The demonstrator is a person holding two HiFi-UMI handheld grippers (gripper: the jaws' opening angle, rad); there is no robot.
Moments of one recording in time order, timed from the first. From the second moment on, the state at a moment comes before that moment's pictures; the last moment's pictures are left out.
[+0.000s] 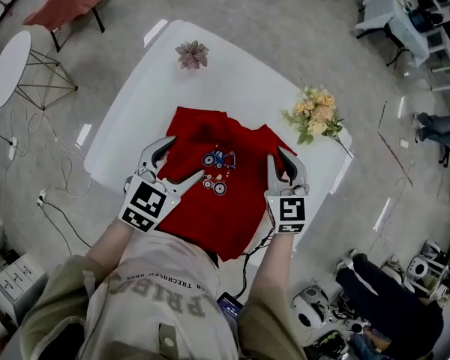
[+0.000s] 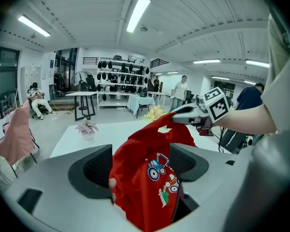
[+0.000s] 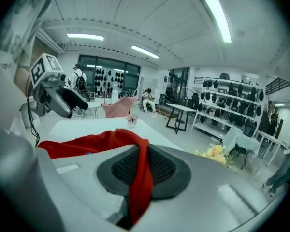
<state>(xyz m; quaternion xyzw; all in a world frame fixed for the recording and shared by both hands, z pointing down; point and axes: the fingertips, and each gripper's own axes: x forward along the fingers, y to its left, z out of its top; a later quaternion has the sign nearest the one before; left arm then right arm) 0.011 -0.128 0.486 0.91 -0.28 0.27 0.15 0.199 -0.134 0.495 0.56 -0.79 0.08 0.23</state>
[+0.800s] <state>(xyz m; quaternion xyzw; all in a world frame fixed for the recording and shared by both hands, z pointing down) 0.024 -0.062 0.505 0.90 -0.27 0.31 0.15 0.143 0.013 0.488 0.43 -0.87 0.09 0.24</state>
